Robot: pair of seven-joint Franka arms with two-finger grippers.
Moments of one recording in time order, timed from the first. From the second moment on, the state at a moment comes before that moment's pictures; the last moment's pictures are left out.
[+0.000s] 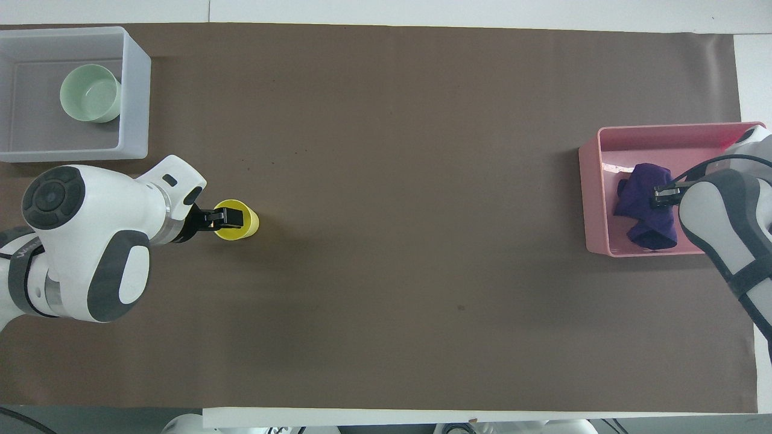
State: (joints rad) left arm -0.34 -0.09 0.02 -2.37 -0.13 2.31 -0.25; right arm -0.20 0.13 -0.05 -2.13 0.01 2.19 -0.26
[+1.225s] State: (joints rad) left arm -0.11 0.05 0.03 -1.70 -0.09 1.88 -0.30; right arm -0.19 0.06 0.13 -1.62 0.02 1.53 -0.15
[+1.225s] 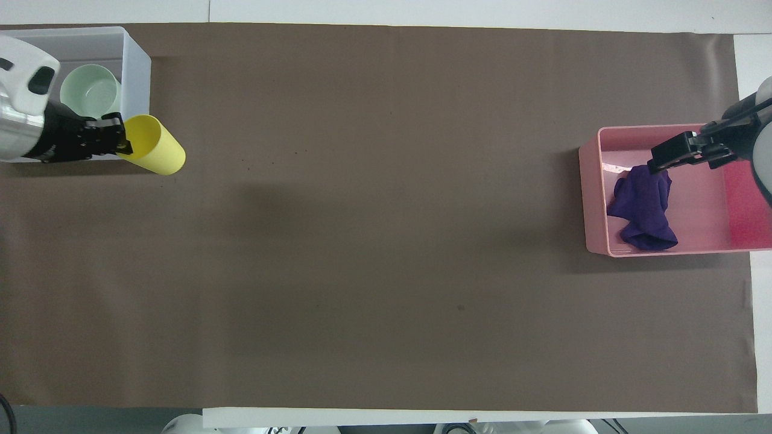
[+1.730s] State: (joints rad) left arm 0.11 0.40 0.04 -1.57 -0.06 2.22 -0.10; right arm -0.17 -0.06 0.16 -1.64 0.02 1.42 -0.15
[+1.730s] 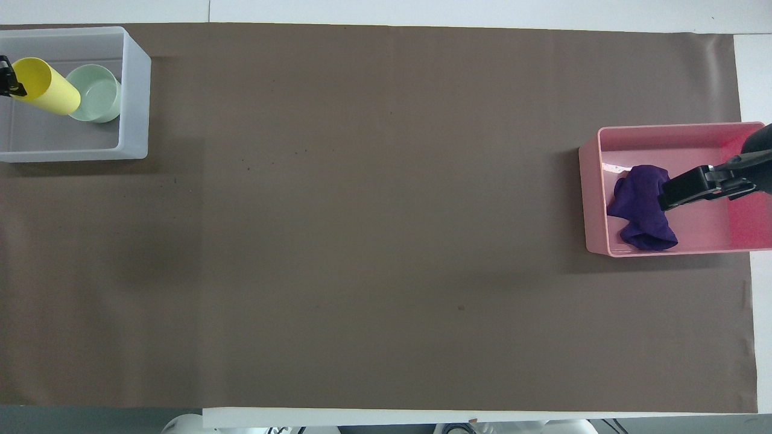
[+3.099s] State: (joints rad) left arm 0.00 0.05 0.01 -1.64 -0.05 1.67 -0.06; right arm -0.18 -0.08 0.16 -1.66 0.02 1.39 -0.15
